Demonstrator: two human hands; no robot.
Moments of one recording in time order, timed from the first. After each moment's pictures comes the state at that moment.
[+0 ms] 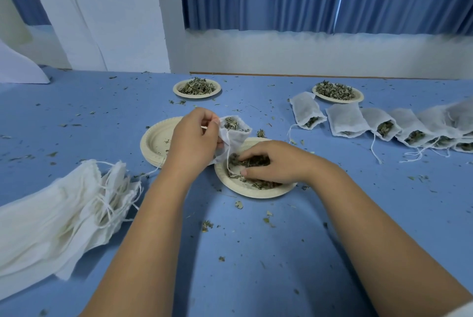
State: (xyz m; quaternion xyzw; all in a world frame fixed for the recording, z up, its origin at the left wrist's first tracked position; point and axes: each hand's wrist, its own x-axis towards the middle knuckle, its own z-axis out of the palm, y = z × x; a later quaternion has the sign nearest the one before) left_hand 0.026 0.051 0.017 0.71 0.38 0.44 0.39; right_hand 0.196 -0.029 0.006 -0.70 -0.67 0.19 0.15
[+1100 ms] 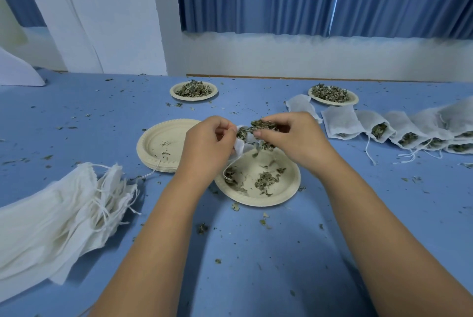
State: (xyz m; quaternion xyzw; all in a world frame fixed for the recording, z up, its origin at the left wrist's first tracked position) left_hand 0.044 0.036 0.015 0.74 0.37 0.42 0.36; right_hand 0.198 -0.044 0.032 -0.67 -0.54 0.14 0.49
